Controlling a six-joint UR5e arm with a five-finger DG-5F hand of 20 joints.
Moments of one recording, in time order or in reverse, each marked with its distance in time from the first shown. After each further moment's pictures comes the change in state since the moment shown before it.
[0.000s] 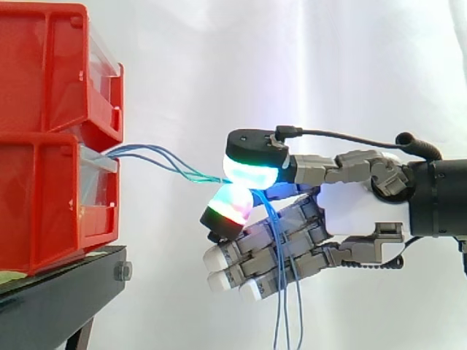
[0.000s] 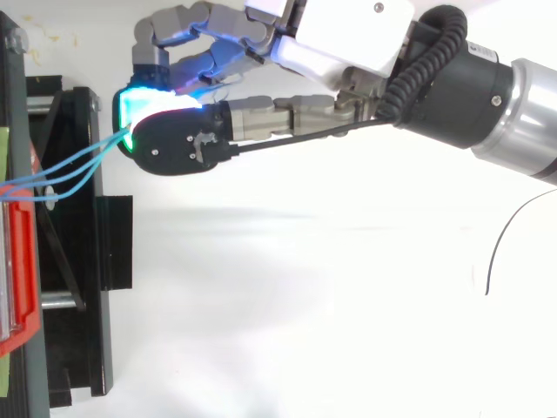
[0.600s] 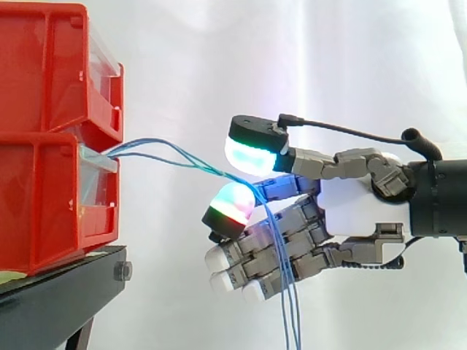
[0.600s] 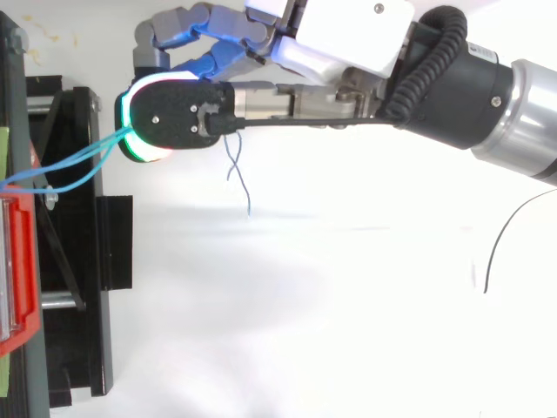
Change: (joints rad) arm 0.001 0.000 0.000 -0.002 0.003 -0.001
